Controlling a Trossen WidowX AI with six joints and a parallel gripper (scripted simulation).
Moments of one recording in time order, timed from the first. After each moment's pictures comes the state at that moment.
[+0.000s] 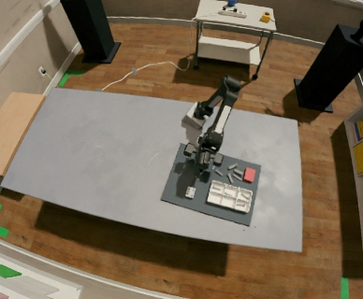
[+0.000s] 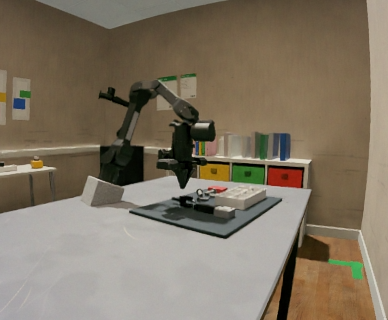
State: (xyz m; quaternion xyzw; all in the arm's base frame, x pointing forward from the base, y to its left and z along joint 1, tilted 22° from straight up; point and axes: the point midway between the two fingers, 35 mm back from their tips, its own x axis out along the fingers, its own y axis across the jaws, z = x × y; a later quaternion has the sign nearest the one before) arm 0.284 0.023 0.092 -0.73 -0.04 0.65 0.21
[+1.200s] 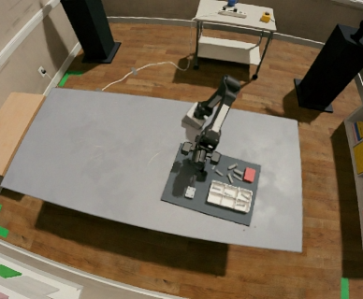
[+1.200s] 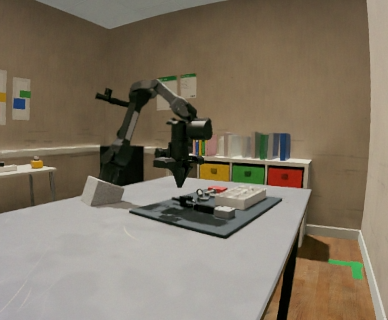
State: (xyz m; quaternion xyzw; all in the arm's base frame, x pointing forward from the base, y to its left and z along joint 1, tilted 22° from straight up) arm 0.280 0.008 0.092 -0.73 -0.04 0.65 0.21
